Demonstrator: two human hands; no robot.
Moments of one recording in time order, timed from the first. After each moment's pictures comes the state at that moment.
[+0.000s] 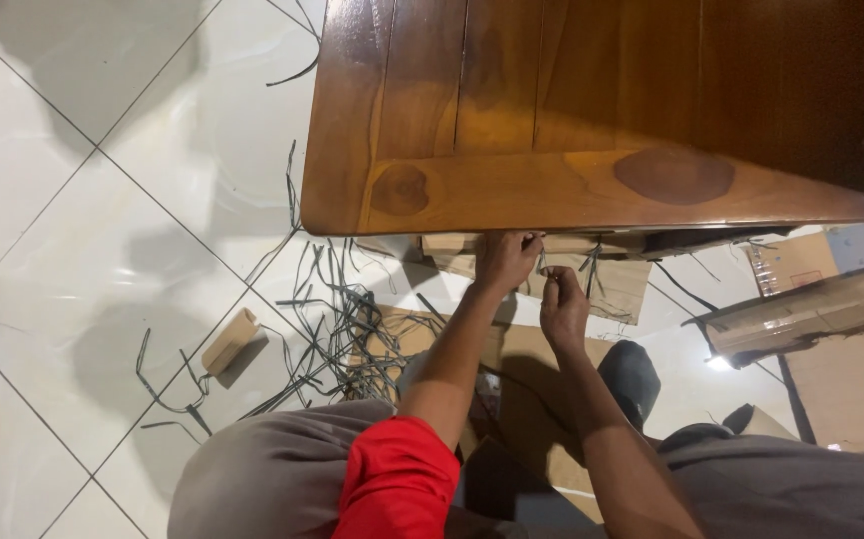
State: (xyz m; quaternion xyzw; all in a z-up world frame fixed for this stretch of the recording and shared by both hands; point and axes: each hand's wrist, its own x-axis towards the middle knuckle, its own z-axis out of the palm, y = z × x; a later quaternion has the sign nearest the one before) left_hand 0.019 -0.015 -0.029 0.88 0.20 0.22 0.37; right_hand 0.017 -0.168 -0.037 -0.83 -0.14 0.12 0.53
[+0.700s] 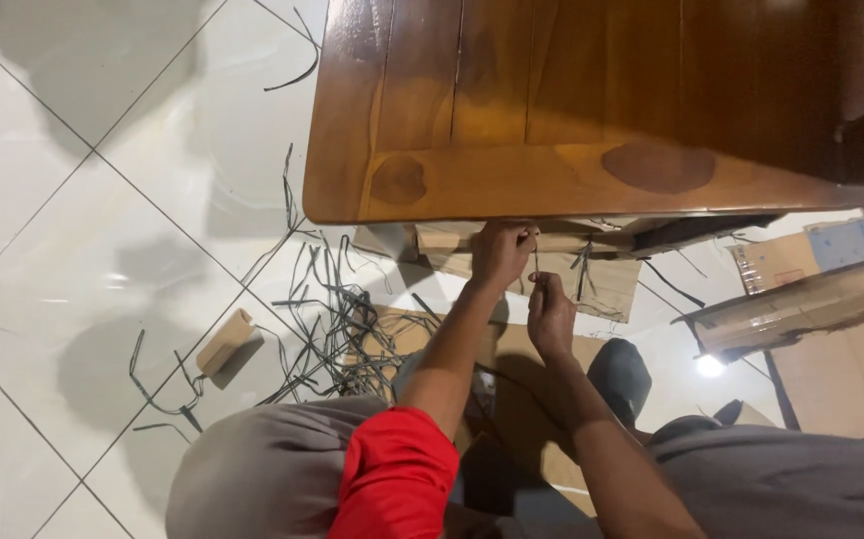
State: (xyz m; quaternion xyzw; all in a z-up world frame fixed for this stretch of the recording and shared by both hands) left_hand 0.017 -0.019 0.002 0.88 0.18 0.24 0.37; right_hand 0.002 -0.175 -0.044 -0.86 -0.19 0.09 0.46
